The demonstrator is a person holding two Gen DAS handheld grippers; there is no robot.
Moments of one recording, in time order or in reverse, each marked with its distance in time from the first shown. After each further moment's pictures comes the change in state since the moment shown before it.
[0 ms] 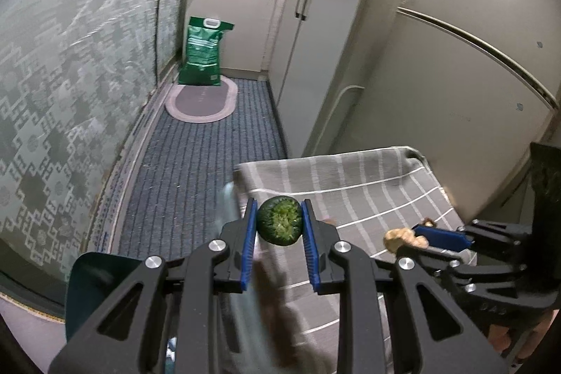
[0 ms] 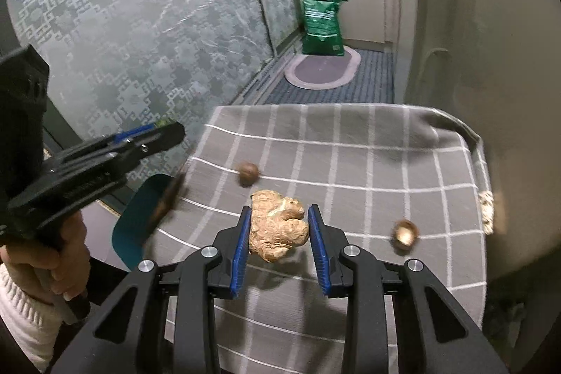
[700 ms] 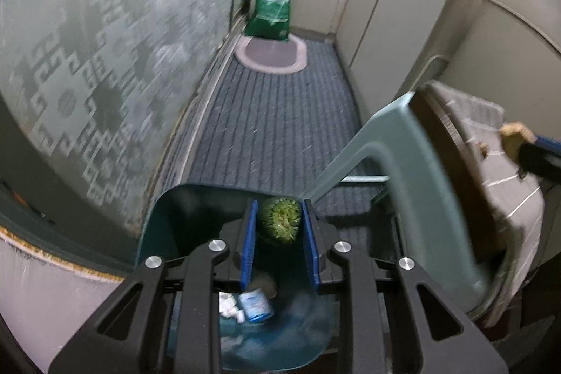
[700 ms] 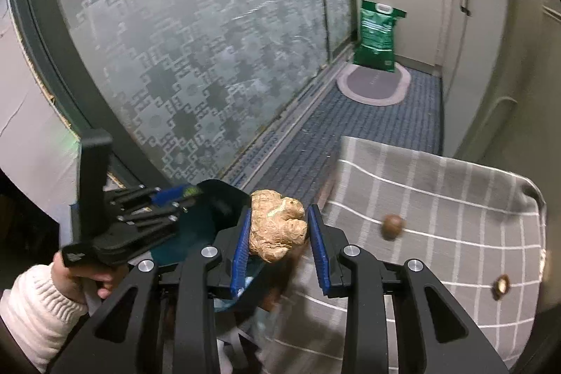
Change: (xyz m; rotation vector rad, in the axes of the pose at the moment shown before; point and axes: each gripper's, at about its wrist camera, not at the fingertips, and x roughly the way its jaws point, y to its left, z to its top) left arm -0.008 0.146 -0.071 -0.110 0.163 0.172; right arm 0.030 0.116 0.033 -0.139 0.014 0.087
